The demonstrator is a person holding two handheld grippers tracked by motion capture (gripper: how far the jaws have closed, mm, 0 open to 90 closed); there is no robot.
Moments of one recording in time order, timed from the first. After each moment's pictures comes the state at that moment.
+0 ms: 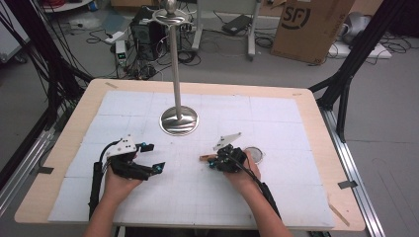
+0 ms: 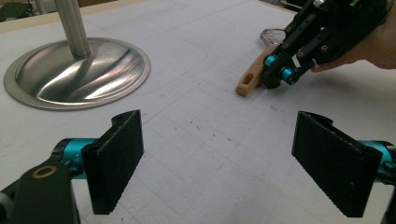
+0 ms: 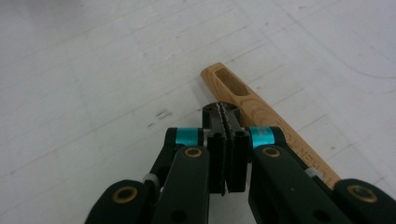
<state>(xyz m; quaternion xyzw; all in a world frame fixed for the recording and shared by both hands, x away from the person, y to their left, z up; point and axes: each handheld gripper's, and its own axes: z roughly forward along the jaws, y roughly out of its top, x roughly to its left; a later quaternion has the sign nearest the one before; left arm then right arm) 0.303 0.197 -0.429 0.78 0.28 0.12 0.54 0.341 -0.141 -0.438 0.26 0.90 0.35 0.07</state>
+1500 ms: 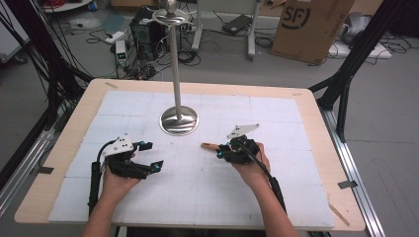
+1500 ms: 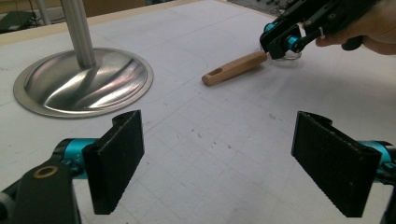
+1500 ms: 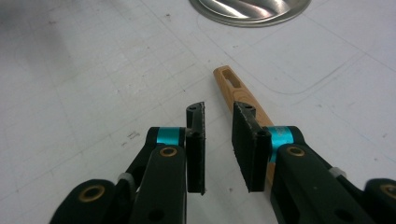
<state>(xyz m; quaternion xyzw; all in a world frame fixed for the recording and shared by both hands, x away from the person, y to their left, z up) 0.302 0.202 -0.424 0.77 0.28 0.12 0.56 0.345 -0.173 -0.407 0.29 0.86 0.40 0.10</state>
